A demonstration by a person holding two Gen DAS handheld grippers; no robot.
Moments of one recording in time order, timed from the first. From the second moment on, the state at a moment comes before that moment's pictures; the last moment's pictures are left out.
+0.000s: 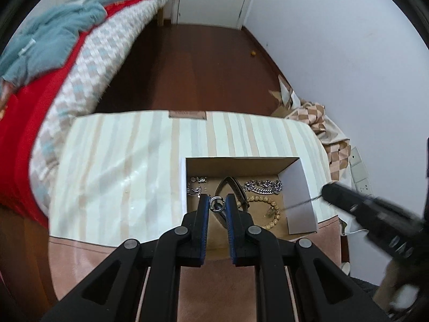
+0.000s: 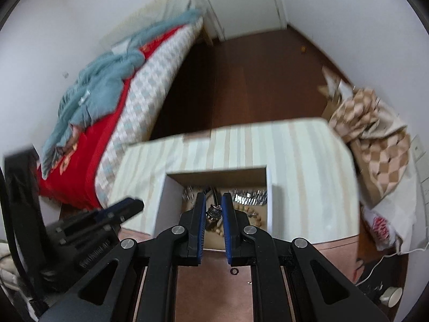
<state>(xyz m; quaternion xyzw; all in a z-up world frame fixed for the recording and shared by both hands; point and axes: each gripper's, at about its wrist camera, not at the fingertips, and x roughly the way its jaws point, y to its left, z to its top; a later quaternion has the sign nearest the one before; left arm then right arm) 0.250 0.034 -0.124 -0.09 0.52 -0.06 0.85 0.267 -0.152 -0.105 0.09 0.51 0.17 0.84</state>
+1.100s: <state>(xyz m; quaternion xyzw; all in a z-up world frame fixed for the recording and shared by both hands) 0.218 0.048 -0.143 -0.01 0.52 0.06 0.85 0.251 -0.158 -0.146 -0.05 0.55 0.05 0.83</state>
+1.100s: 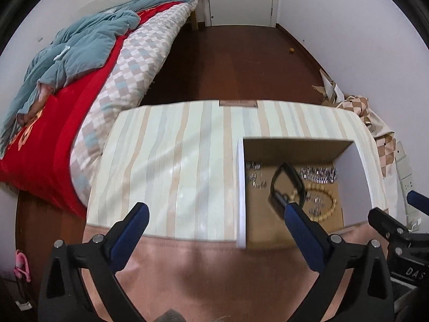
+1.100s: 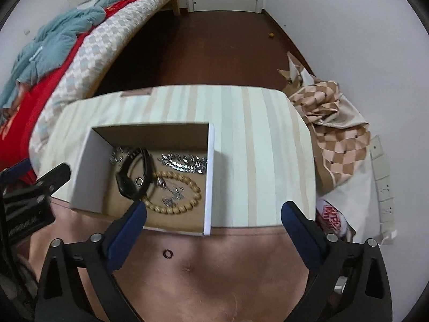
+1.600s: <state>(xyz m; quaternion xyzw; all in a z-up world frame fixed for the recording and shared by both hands) 0.157 0.040 -0.096 0.00 0.47 0.07 0.88 0.194 -0.149 -0.109 -0.05 0.52 0.05 0.85</state>
